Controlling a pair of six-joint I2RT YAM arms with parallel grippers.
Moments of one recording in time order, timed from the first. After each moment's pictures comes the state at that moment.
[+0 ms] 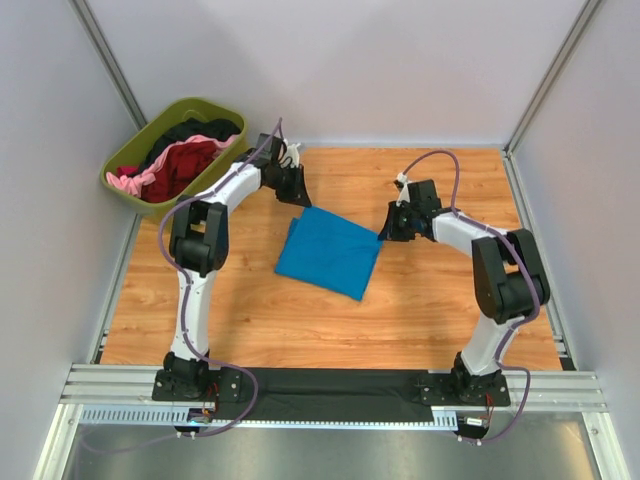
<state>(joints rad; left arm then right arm) -0.30 2.25 1.88 -0.58 0.57 -0.21 0.24 1.74 1.04 -0.18 -0.33 0.32</state>
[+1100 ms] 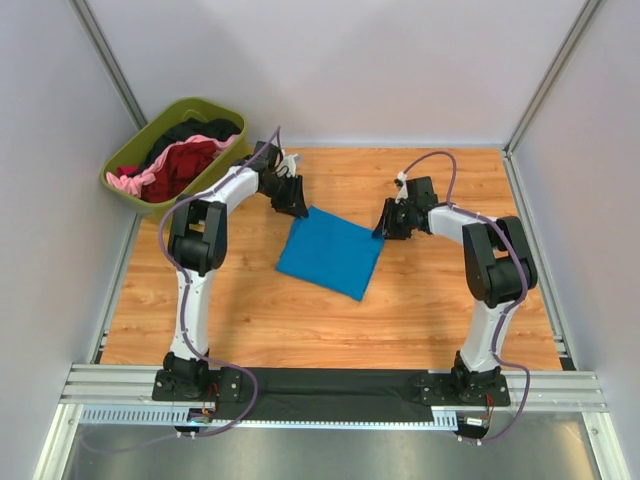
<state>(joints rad) -0.28 2.29 1.84 -0.63 0.56 -0.16 0.22 1.91 1.15 -0.17 -0.37 0.40</state>
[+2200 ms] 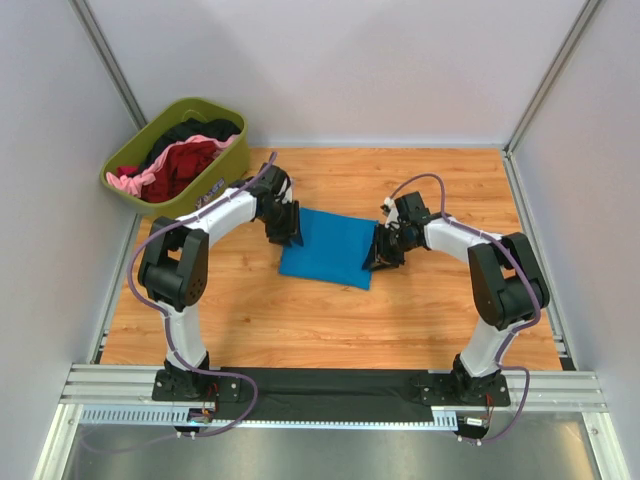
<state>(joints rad) -0.40 1.91 1.46 -0.67 0.28 -0.44 0.33 1.77 1.08 -0.42 -0.51 0.46</state>
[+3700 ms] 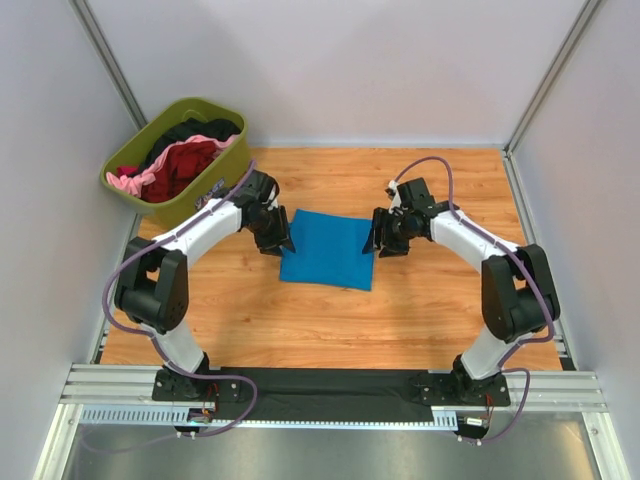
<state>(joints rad) -0.40 1.74 1.27 -0.72 0.26 -0.63 0.33 1.67 1.11 -0.51 -0.41 0.45</state>
